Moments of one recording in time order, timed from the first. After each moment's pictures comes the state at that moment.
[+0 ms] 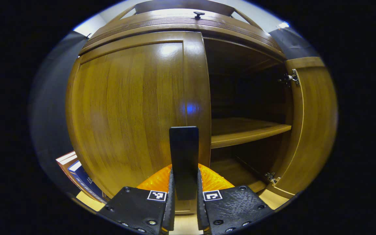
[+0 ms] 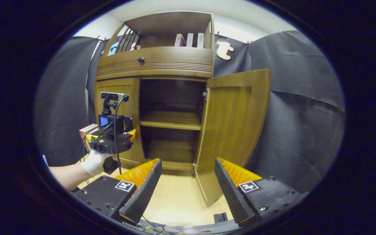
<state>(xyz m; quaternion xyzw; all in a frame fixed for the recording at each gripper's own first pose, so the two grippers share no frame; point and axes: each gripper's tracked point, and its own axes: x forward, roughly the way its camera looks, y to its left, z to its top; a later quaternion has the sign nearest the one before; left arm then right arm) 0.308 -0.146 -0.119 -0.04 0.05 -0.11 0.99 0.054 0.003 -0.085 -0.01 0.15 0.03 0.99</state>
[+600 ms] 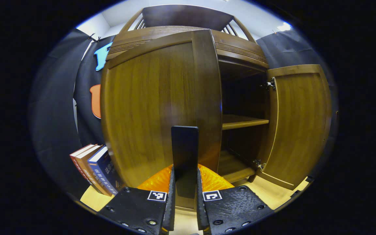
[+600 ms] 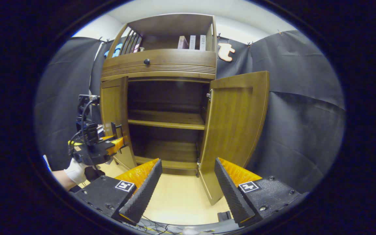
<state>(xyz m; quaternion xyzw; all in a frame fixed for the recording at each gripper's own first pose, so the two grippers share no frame) 0.197 -0.092 -0.124 -0.03 0.05 -0.12 0.99 0.035 0.022 -0.088 -0.01 0.15 0.04 0.99</state>
